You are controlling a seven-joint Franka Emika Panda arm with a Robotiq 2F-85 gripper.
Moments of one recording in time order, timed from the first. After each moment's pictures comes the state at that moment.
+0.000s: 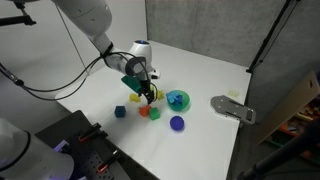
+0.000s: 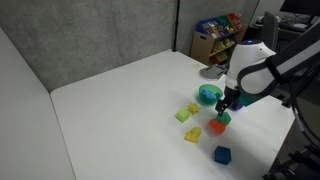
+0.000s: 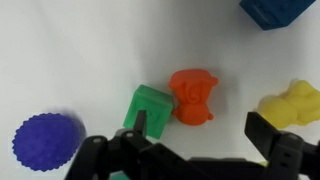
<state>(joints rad) 0.16 0.44 -0.06 -2.28 -0.03 2.60 0.20</state>
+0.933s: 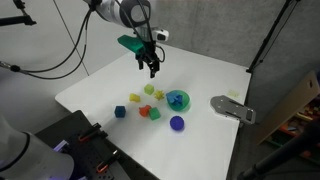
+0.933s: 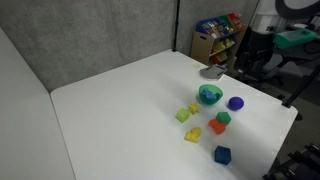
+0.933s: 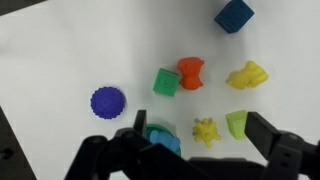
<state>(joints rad) 0.07 0.02 -0.04 -2.20 -0.01 2.11 0.14</state>
